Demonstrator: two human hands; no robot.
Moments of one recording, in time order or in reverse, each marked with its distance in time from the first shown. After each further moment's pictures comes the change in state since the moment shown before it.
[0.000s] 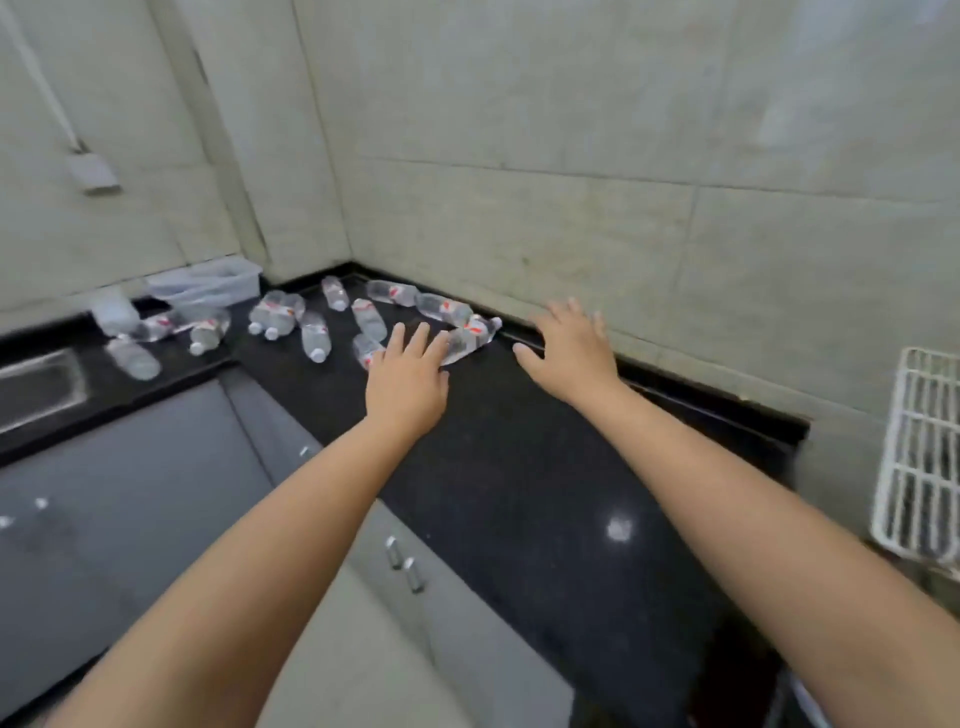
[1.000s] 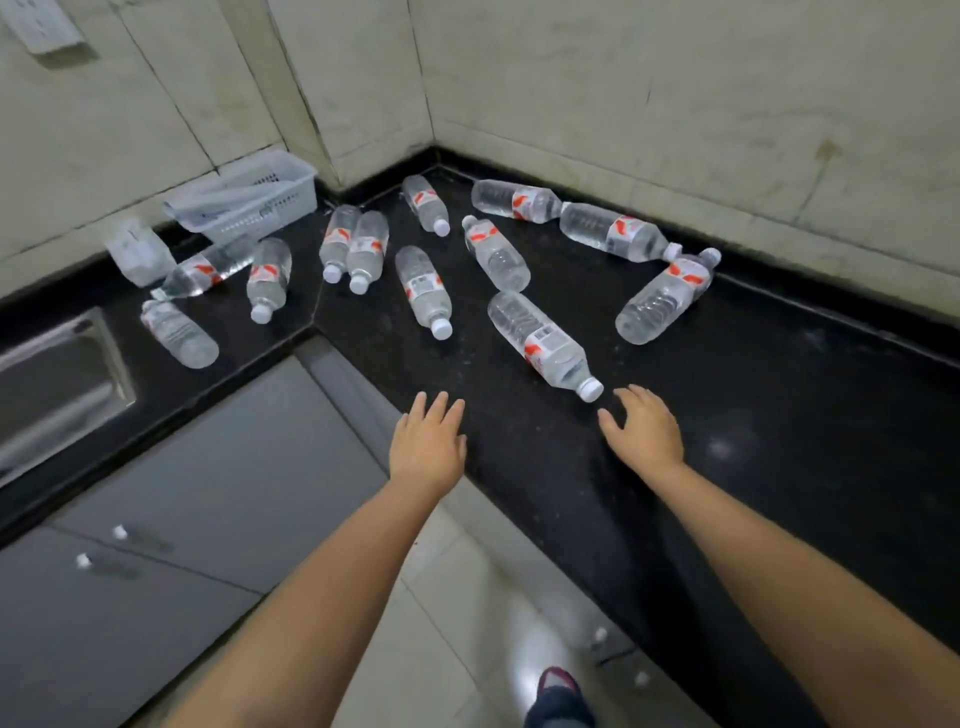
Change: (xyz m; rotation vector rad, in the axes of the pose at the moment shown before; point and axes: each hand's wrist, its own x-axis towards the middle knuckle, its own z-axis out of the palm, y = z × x) left_hand 0.175 -0.349 0.205 -0.024 -0.475 -0.145; right_hand 0.224 -0.145 0.355 0.273 -0.325 0.375
